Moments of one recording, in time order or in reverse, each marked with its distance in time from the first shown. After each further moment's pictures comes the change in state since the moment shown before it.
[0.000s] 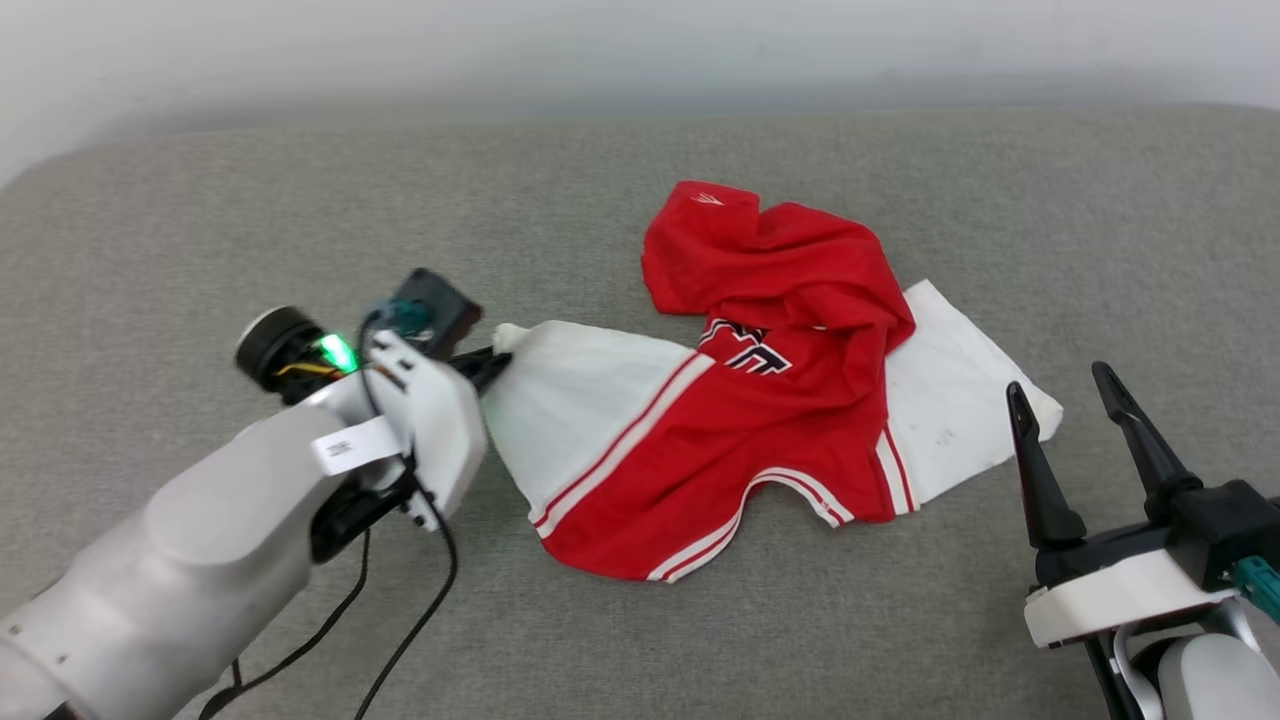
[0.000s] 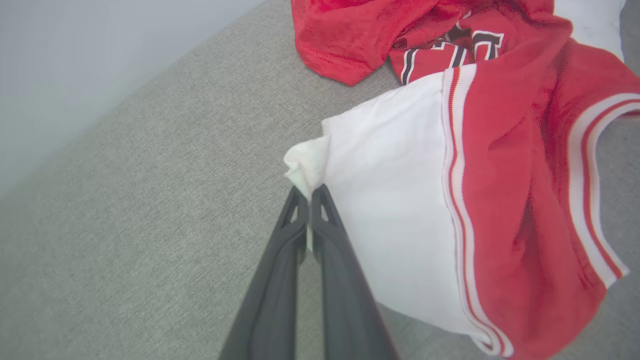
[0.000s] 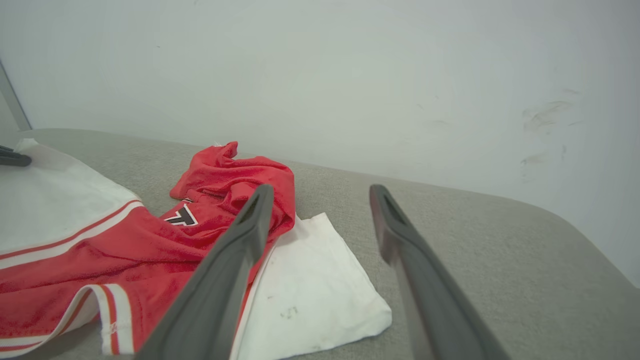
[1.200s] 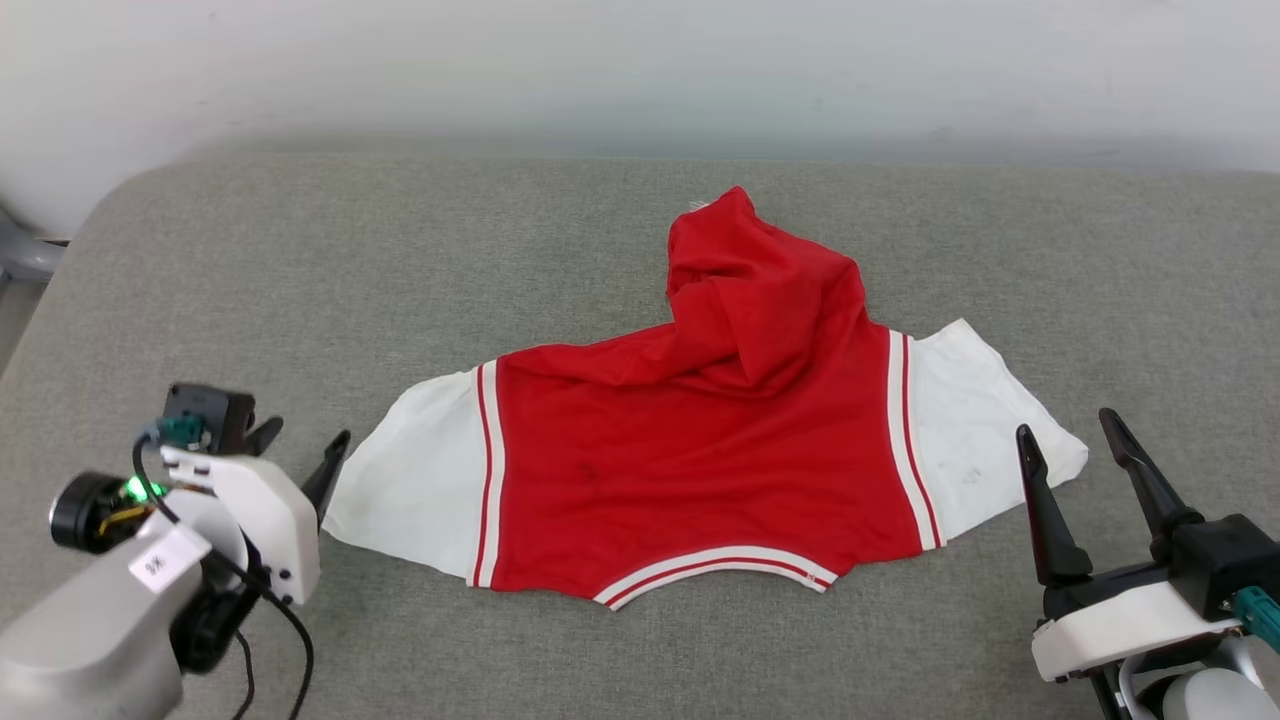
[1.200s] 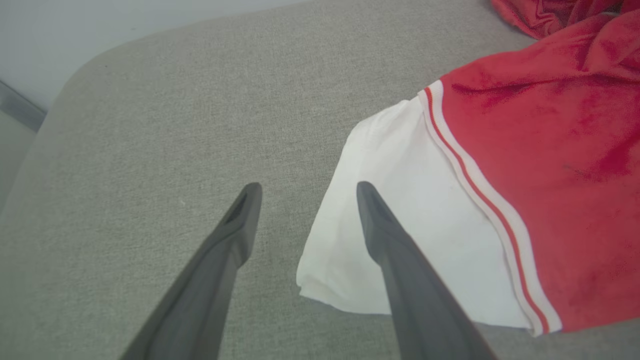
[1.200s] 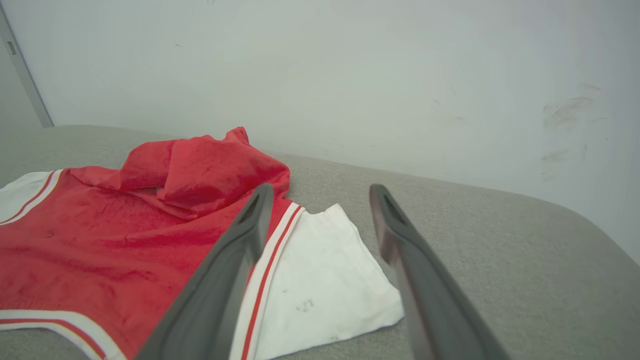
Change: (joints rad) left arm 0.289 0.144 0.153 0.084 -0.191 0.158 -0.254; right arm 0.059 0.007 -0.029 0.030 -0.002 0.000 0.000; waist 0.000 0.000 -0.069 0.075
